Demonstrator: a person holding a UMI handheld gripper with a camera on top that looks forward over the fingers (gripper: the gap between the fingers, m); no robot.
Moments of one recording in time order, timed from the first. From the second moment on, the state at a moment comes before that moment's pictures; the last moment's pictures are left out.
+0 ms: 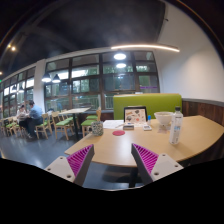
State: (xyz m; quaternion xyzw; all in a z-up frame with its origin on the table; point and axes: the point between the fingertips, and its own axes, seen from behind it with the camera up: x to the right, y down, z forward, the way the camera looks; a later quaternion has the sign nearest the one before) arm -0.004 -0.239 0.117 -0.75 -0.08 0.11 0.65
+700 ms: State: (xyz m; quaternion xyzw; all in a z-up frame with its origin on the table) arm 0.260 -0.047 0.109 -0.74 0.03 -0.06 0.67
